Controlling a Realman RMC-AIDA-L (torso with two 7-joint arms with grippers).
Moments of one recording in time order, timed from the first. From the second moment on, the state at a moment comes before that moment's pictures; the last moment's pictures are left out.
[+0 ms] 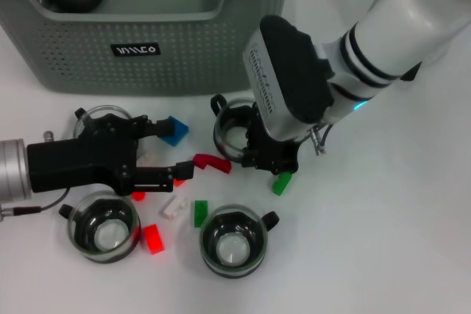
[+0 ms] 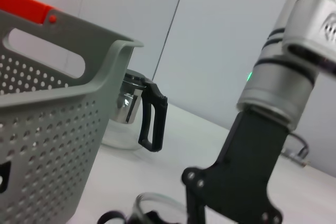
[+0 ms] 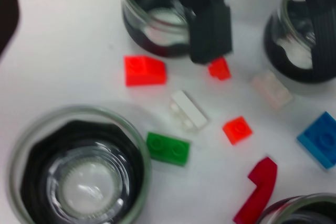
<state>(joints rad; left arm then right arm) -0.41 -2.10 0.41 0.59 2.20 1.74 -1.23 1.00 2.10 -1.75 -0.72 -2.13 -1.18 1.64</state>
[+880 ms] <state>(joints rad) -0.39 -2.09 0.39 0.60 2.20 1.72 -1.17 1.01 2.10 -1.45 -1.19 -2.21 -1.65 1.98</state>
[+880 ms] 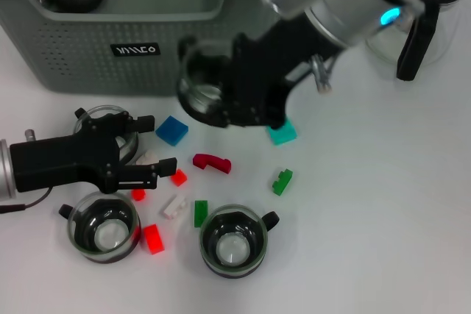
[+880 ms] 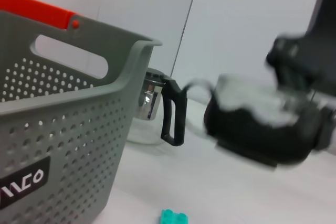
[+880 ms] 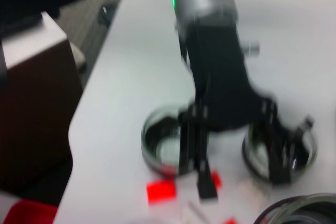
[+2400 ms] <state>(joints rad) -0.42 -2.10 0.38 0.56 2.19 1.69 -1.15 1.31 2.12 -1.54 -0.39 -1.79 -0.46 1.39</state>
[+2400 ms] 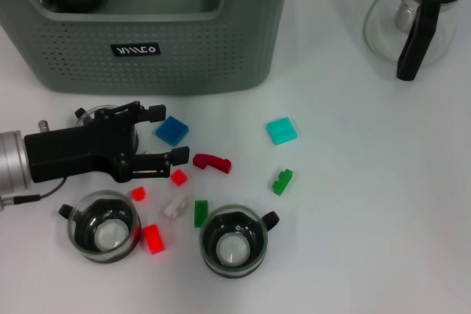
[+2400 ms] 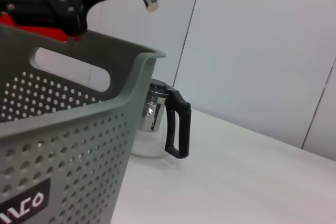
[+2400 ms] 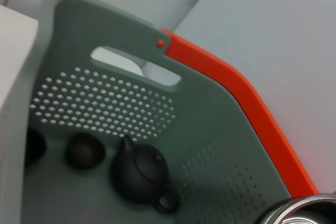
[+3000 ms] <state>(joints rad) -0.43 -2.10 0.37 0.56 2.19 1.68 -1.15 1.27 2.12 -1.59 -0.38 -1.78 -0.40 1.39</state>
